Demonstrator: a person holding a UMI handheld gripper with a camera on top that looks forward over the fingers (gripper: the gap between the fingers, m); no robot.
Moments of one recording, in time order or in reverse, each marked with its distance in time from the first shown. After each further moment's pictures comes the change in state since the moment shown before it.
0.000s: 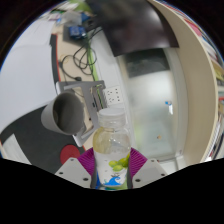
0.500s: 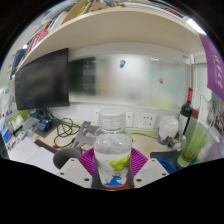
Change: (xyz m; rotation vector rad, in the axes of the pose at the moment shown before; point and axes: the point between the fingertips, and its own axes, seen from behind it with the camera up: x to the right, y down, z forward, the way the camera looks) arm -0.014 -0.014 0.014 0.286 -0.326 1.214
